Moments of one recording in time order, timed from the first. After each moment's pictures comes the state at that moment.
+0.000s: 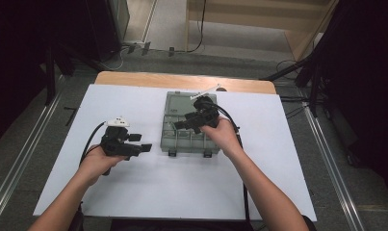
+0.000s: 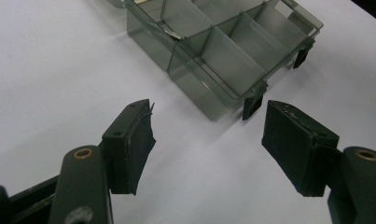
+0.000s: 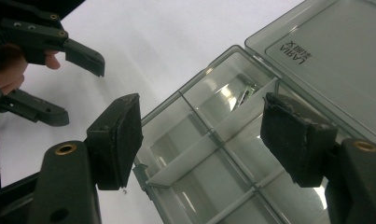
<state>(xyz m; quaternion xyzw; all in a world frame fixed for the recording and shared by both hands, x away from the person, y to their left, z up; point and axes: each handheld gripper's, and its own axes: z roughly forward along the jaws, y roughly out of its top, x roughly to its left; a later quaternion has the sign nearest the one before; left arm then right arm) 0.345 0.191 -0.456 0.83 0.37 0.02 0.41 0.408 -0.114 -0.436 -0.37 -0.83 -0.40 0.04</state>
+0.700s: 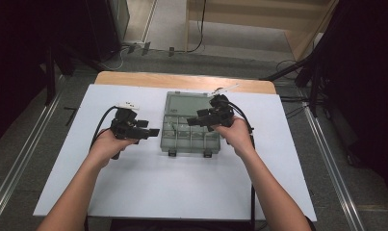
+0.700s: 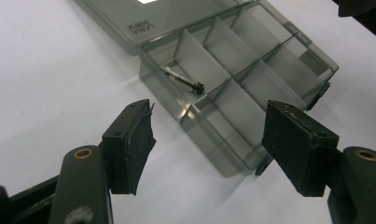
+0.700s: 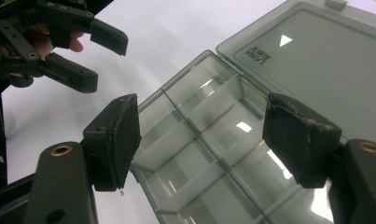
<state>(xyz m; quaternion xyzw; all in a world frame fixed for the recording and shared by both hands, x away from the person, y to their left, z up) 0.386 0.163 -0.438 0.83 0.38 0.02 0.40 0.404 -0.158 -0.431 -0.39 -0.81 -0.43 0.03</state>
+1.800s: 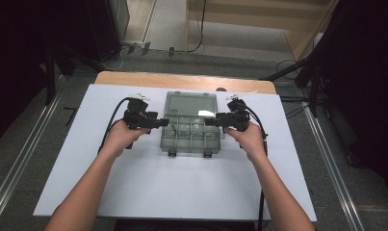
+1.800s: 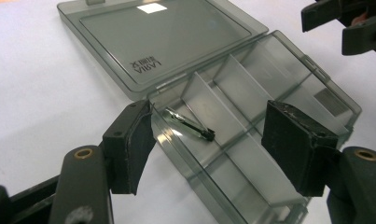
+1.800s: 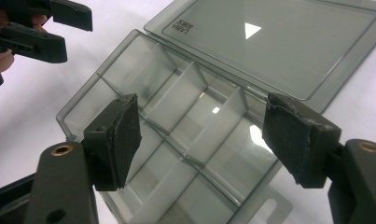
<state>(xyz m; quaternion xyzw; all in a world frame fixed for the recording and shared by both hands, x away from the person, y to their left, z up) 0.417 0.136 -0.447 0.82 0.39 0.03 0.42 0.404 -0.208 -0.457 -0.47 -0.78 -0.42 0.01</state>
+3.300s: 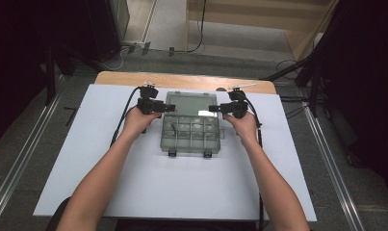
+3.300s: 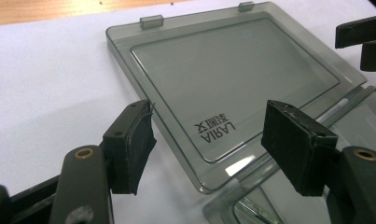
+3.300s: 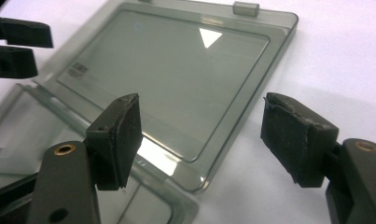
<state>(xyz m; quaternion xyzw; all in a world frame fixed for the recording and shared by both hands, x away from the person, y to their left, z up) 0.489 0.107 -0.478 0.80 0.46 0.05 0.39 0.471 -0.221 -0.491 -0.55 -0.74 -0.39 -0.02</state>
